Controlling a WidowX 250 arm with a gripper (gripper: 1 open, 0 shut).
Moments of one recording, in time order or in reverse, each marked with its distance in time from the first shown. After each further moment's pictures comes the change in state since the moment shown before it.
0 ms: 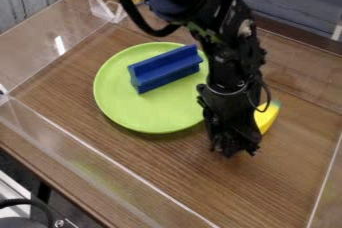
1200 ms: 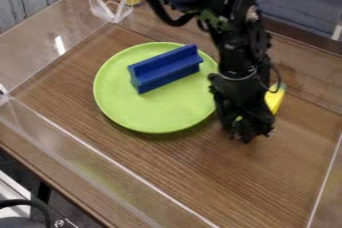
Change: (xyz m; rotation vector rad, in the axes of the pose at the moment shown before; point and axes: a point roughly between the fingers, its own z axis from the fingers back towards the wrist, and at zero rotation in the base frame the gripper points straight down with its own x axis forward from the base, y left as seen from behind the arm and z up) arm 0.035 -0.004 -0.007 -0.040 -0.065 0.010
